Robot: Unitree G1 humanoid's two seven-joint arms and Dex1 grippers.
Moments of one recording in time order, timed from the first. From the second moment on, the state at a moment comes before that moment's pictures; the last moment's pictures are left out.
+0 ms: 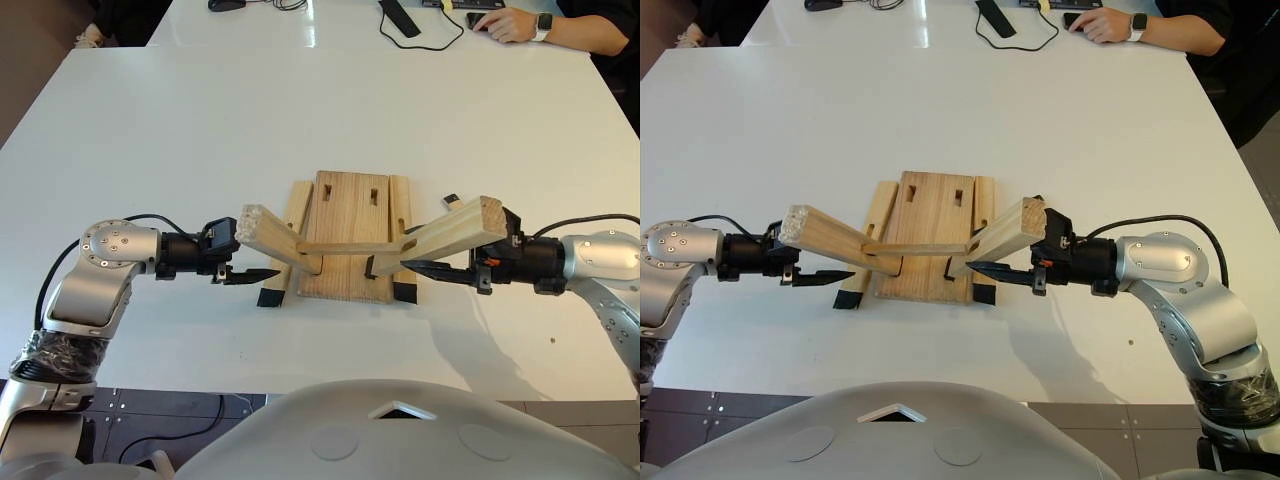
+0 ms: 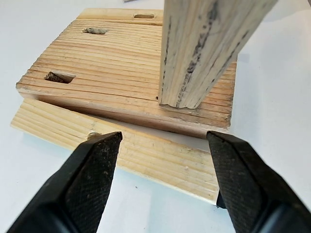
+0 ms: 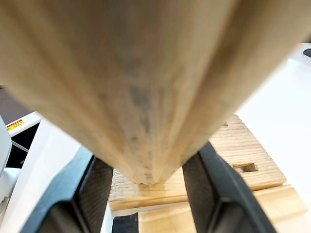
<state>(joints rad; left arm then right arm) 0.00 0.87 -0.07 -0.16 -0.32 0.14 -1.27 0.09 -0.82 0.01 -0.60 0.59 0.42 1.01</state>
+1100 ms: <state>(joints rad) 0.05 0.82 -0.09 -0.36 -0.34 0.30 -1.17 0.02 -0.93 0.13 -0.53 0.56 0.29 1.13</state>
